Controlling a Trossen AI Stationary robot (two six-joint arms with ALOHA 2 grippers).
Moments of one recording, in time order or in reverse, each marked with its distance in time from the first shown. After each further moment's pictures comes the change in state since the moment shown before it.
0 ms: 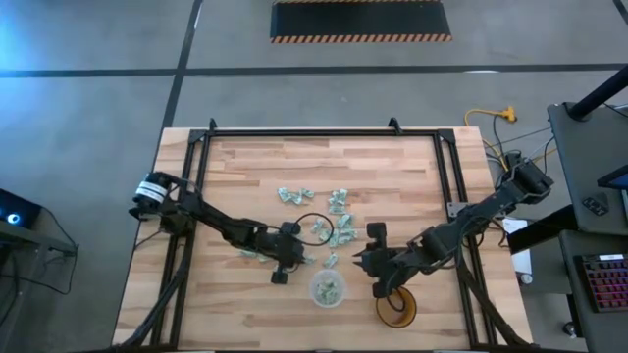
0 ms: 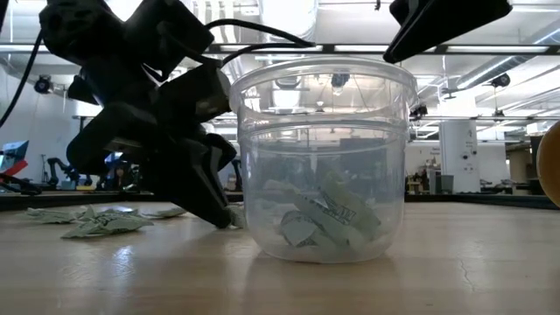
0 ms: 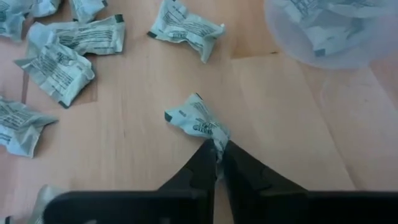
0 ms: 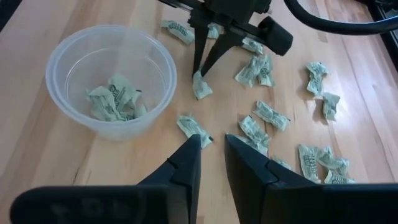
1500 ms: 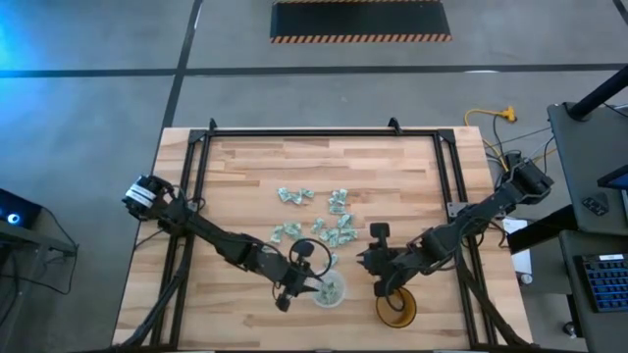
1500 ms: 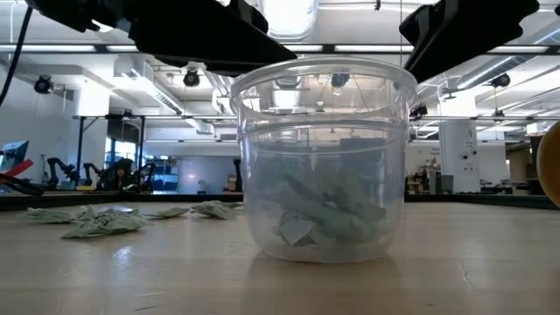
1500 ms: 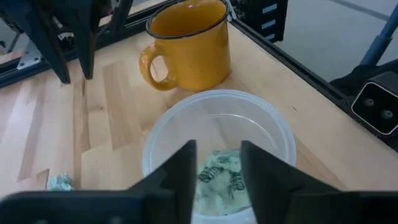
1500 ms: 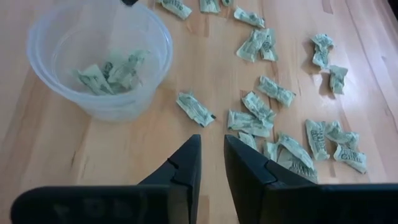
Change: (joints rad) left arm -0.181 -0.055 0.179 0.097 -0.100 0.193; right arm 0.004 0.002 -0.048 -0.020 -0.003 0.083
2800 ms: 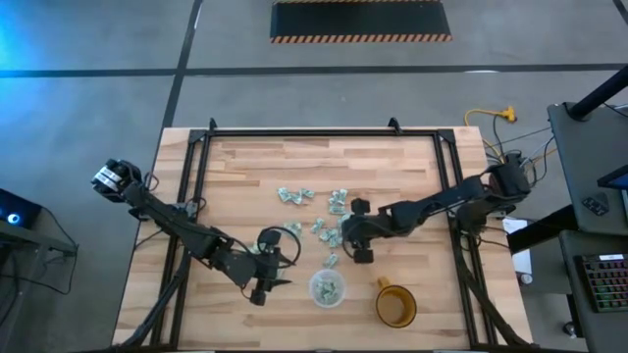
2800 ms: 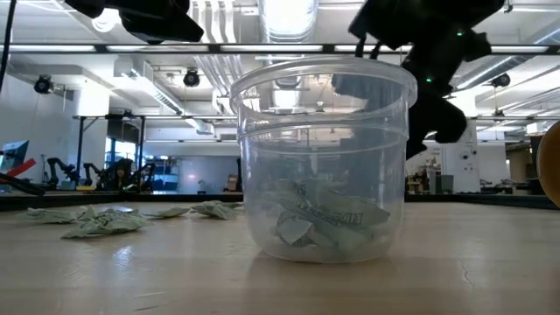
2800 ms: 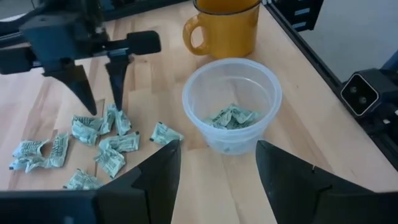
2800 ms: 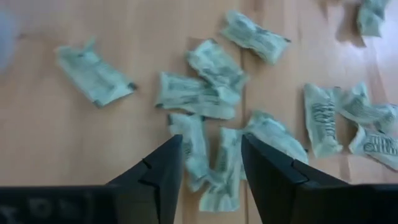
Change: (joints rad) left arm -0.126 -0.327 -0.061 -0.404 -0.244 -0.253; right arm -0.393 0.174 -0.084 0.188 -0.317 -0.207
